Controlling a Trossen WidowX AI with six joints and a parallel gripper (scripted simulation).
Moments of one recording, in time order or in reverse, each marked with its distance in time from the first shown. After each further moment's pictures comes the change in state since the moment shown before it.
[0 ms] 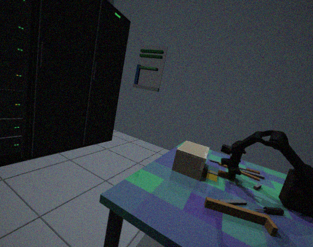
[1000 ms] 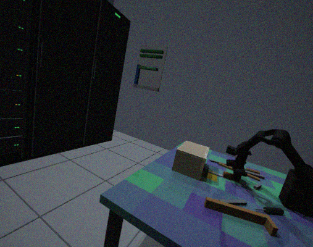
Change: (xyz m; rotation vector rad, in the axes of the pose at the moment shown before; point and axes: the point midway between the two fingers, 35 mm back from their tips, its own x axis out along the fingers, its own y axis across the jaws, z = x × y) arm 0.000 -0.002 -0.036 0.001 0.000 0.000
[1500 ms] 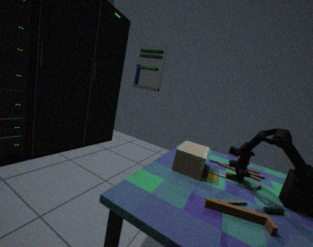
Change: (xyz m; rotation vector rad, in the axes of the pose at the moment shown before) arm 0.000 -0.001 -0.019 0.001 0.000 0.000
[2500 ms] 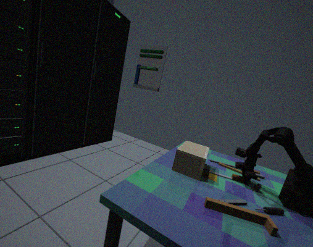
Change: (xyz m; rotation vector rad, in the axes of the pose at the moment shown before) arm 0.000 -0.003 -0.043 0.001 0.001 -0.001
